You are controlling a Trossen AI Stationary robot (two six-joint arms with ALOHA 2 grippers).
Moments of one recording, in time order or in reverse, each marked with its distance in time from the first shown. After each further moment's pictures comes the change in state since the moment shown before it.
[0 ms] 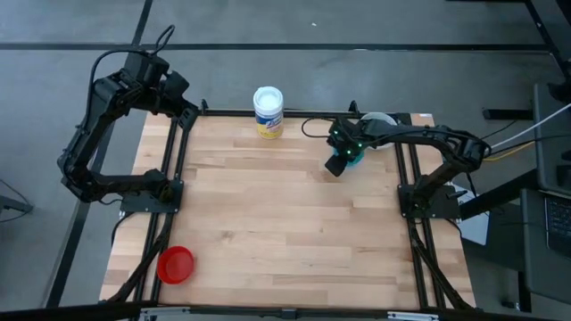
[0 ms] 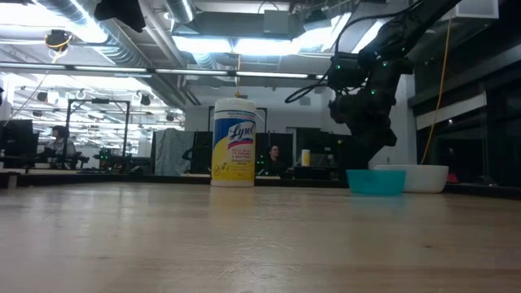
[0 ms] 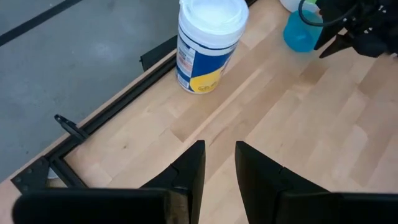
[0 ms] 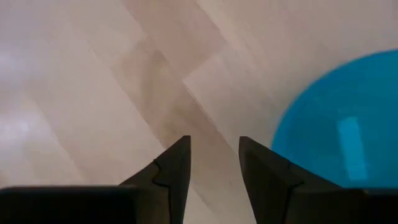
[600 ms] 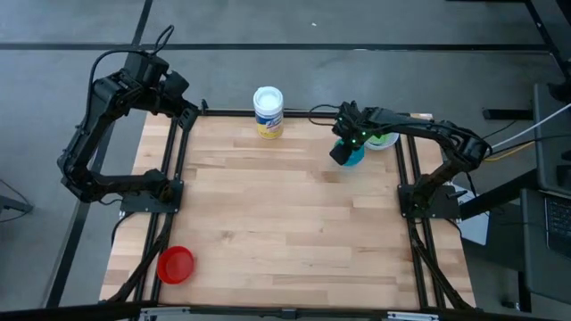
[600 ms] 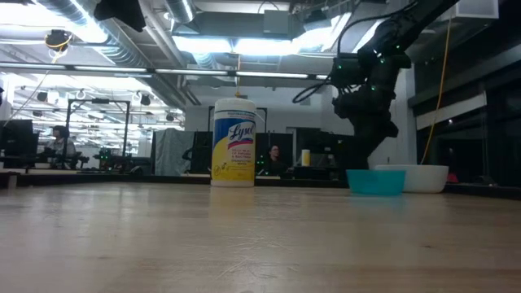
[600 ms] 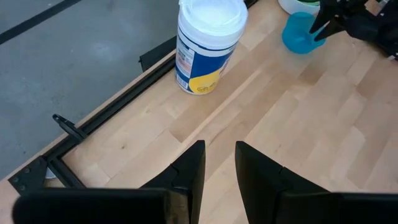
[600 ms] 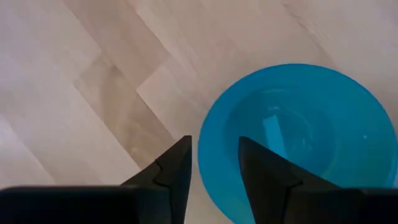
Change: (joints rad) left arm 0.000 -0.002 0.000 0.002 0.004 -0.009; right arm -0.115 0.000 0.084 -0.128 0.041 -0.094
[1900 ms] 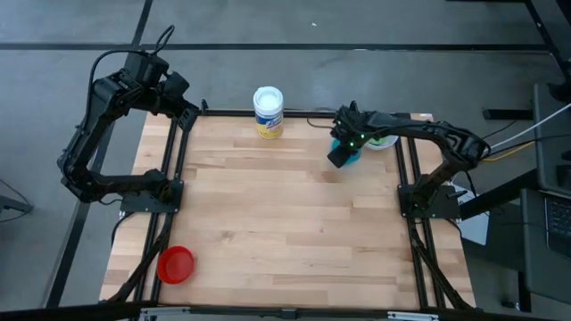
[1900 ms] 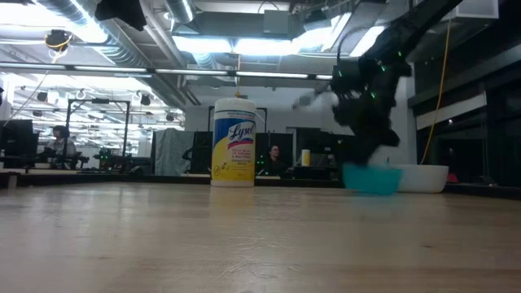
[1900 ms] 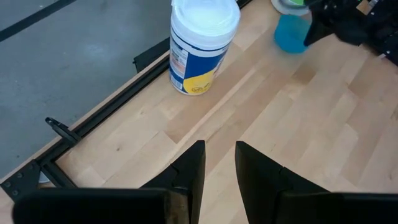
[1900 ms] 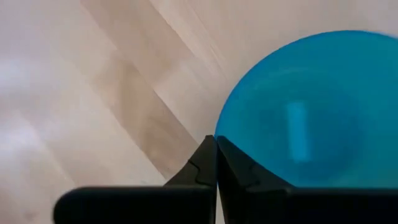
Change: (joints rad) left arm 0.000 0.000 0.000 0.000 0.024 0.010; right arm 0.019 0.016 -0.045 0.073 -0.074 0.059
